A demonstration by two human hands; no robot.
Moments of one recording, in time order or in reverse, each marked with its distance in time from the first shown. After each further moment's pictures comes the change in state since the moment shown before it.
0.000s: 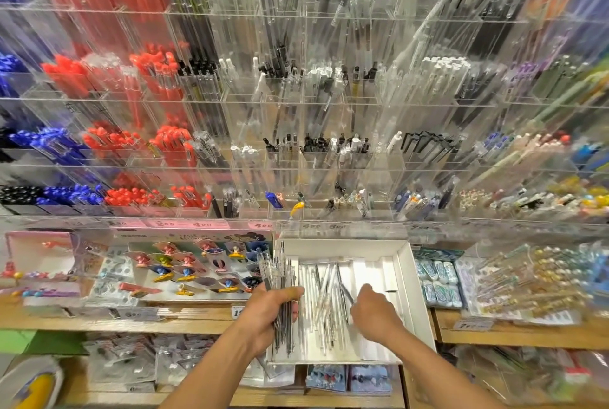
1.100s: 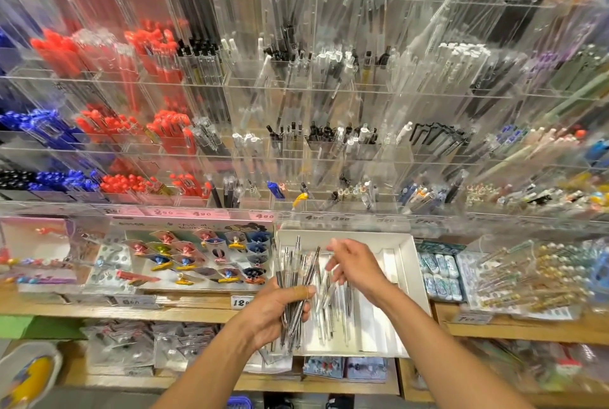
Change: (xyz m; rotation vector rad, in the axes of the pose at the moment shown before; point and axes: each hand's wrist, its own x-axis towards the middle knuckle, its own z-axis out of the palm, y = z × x) left_hand -0.005 -0.001 0.001 0.016 -0.276 -0.076; right_hand 0.028 -0.041 -0.028 0.811 -0.018 -0.220
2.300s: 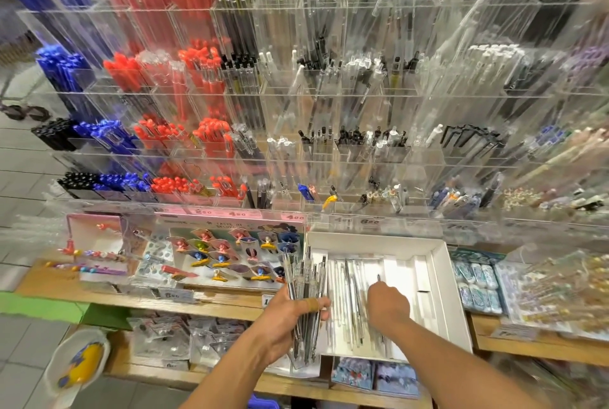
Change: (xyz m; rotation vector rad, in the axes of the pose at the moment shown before) left_hand -0.025 -0.014 -0.024 0.111 0.131 0.093; right_hand 0.010 0.076 0.030 -1.254 -0.003 0.251
